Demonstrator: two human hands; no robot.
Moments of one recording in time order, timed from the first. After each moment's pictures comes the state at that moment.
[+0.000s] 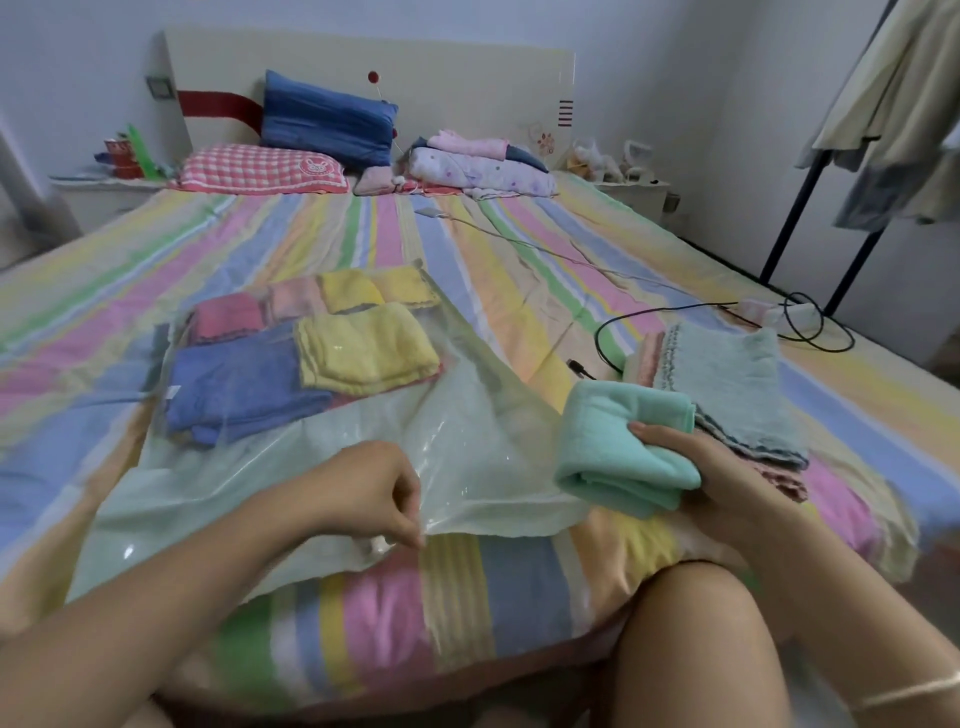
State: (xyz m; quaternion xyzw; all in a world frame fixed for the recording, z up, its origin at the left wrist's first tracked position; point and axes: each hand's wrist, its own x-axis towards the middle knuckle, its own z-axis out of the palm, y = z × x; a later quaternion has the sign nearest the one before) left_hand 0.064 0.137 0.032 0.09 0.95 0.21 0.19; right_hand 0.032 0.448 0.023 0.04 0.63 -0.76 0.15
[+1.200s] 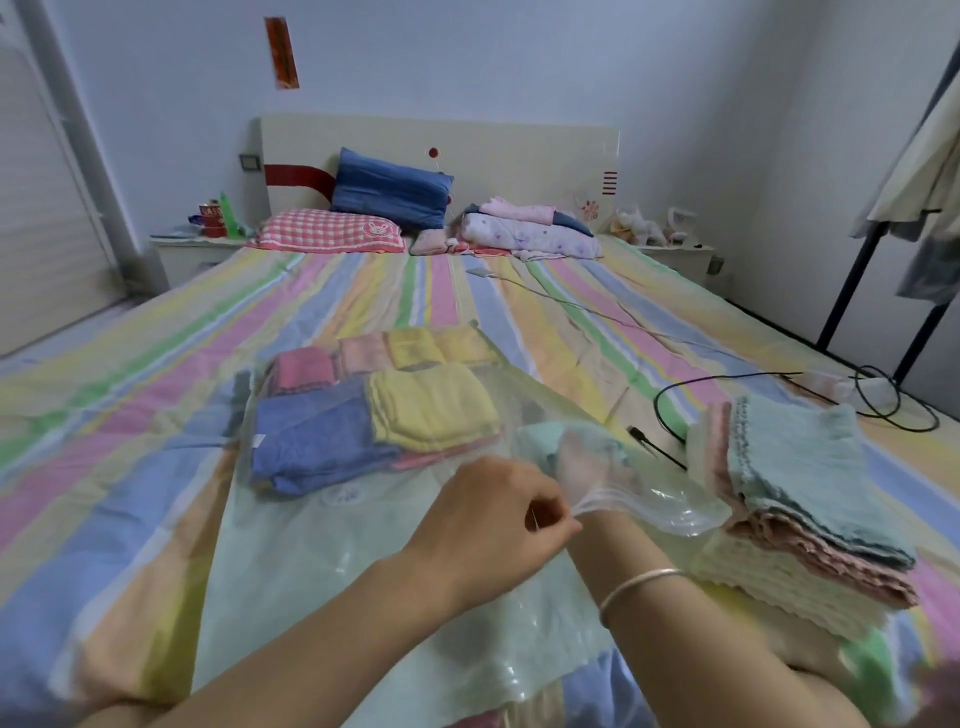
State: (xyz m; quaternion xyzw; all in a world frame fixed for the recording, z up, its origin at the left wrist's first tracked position) left_hand 0.082 0.165 0.060 0.22 0.91 0.30 -0.18; right_hand -0.046 0.253 -0.015 0.25 0.96 -0.04 -0.14
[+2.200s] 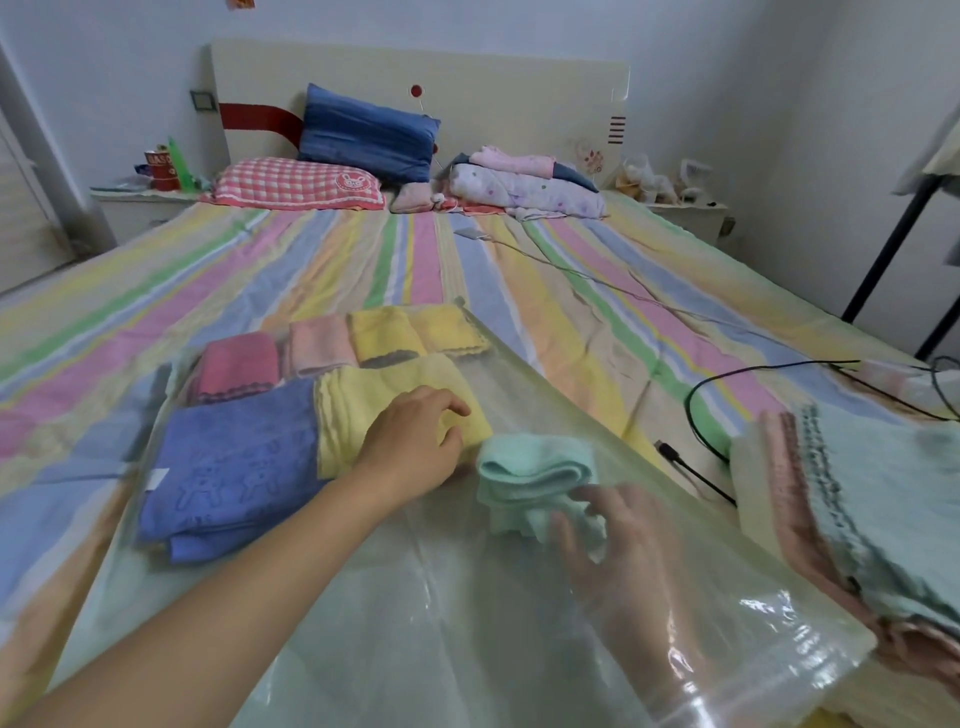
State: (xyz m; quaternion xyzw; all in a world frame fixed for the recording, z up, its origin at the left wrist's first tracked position) left_hand -0.120 0.089 0.002 0.02 0.96 0.26 -0.14; right_hand -0.061 0.299 -0.049 -0.09 0.87 -0.39 -0.28
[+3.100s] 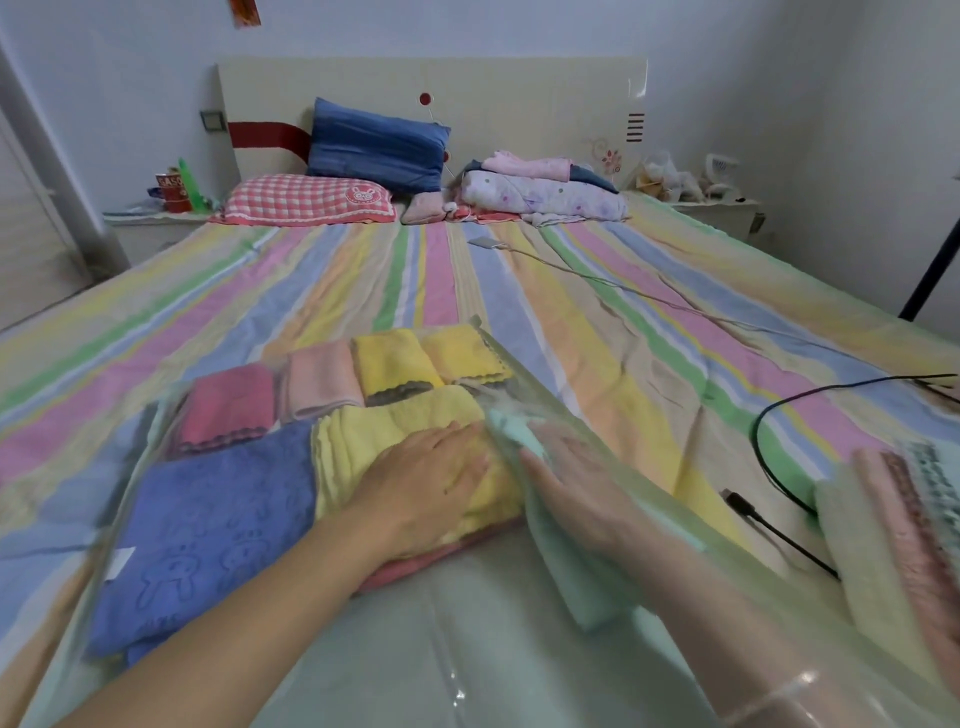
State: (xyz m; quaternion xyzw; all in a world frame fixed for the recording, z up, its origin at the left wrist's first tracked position) left_hand -0.169 0.062 -0.018 0.06 0.99 0.14 -0.02; right_hand -0.211 0.253 -0.042 -0.19 0.93 -0.32 0.02
